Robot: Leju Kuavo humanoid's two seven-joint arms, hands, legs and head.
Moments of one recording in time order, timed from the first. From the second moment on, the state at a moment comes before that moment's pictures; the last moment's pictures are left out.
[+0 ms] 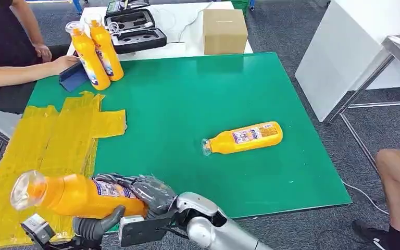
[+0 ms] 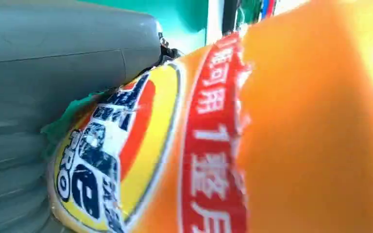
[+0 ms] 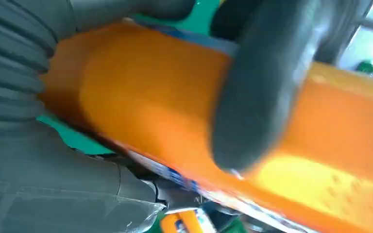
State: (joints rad) left arm 0.27 -0.28 0.03 -1.67 0.10 -0.16 -0.43; right arm -0.32 0.13 0.98 -1.26 0.47 0.03 -0.20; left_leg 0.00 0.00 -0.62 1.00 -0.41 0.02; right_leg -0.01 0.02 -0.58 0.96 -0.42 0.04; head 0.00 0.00
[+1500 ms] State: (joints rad) left arm -0.28 0.25 -0.08 -1.10 -1.55 0.50 0.19; right arm -0.18 -0.12 0.68 -1.59 0.37 0.05 -0.26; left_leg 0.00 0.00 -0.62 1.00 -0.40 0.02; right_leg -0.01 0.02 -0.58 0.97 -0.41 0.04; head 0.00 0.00
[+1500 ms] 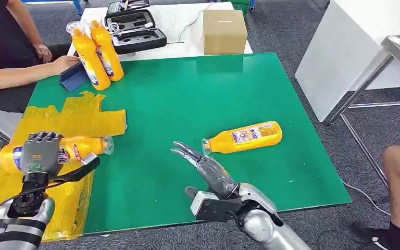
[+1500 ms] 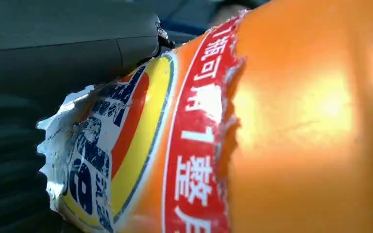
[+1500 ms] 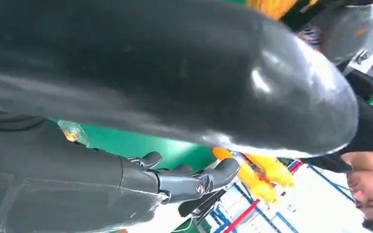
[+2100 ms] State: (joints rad) left arm -0.52 0.33 -0.30 -0.67 -1.55 0.33 0.02; right arm -0.21 -0.13 0.69 -1.59 0.37 0.09 -0.28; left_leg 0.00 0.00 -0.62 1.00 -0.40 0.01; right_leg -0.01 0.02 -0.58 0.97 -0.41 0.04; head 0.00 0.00
